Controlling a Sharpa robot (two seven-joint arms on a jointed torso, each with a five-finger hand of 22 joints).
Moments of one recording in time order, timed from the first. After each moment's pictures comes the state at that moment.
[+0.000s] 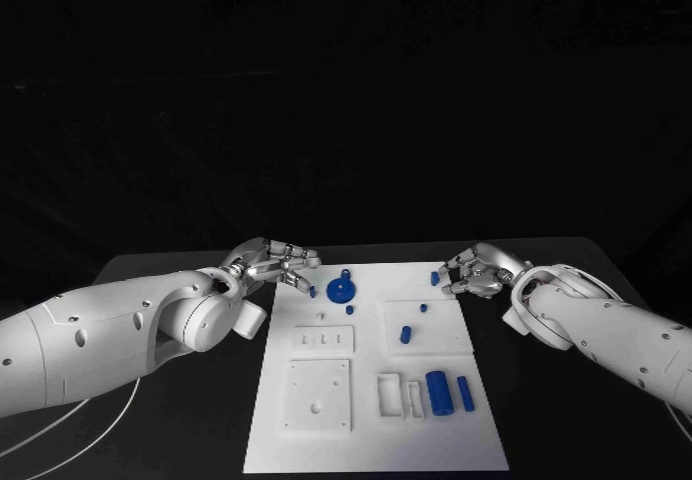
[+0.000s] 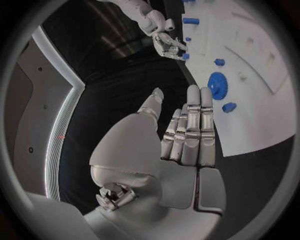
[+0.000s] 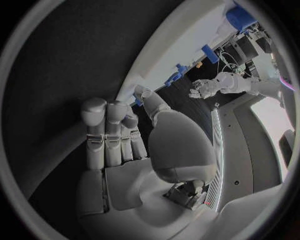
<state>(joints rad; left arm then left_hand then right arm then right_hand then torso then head) 1.35 -0.81 -0.20 1.40 -0.17 -0.25 0.23 1.36 -0.01 -0.01 -0.03 0.13 0.90 0.16 0.06 0.06 1.04 0.13 0.06 0.06 1.31 0.05 0.36 0.13 0.08 1.04 0.03 0.56 0.31 1.05 -0.71 0.23 1.04 -1.27 -0.21 0.15 1.26 -0.09 0.20 -0.25 0.40 1.05 0.11 0.06 0.07 1.13 0.01 1.13 1.05 1.43 -0.06 0.83 0.93 0.08 1.47 -0.09 0.75 1.29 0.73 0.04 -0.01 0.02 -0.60</state>
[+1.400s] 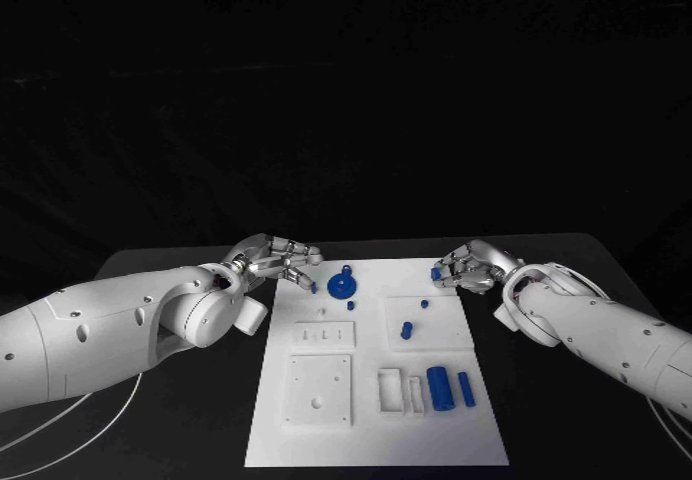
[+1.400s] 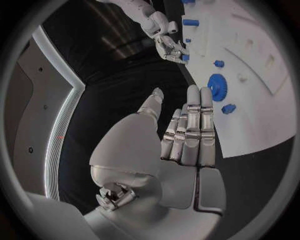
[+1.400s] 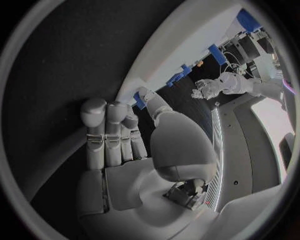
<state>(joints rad) 1.35 -0.81 -0.20 1.41 -0.17 -0.24 0.23 1.36 -0.01 -0.01 -0.03 0.13 0.90 0.16 0.06 0.06 1.04 0.13 0.06 0.06 1.31 0.05 0.36 0.13 0.08 1.04 0.03 0.56 0.31 1.04 -0.66 0.23 0.98 -1.27 -0.25 0.16 1.24 -0.08 0.21 -0.24 0.34 1.06 0.11 0.06 0.07 1.13 0.01 1.13 1.06 1.43 -0.07 0.83 0.96 0.08 1.47 -0.09 0.76 1.31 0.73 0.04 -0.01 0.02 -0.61</state>
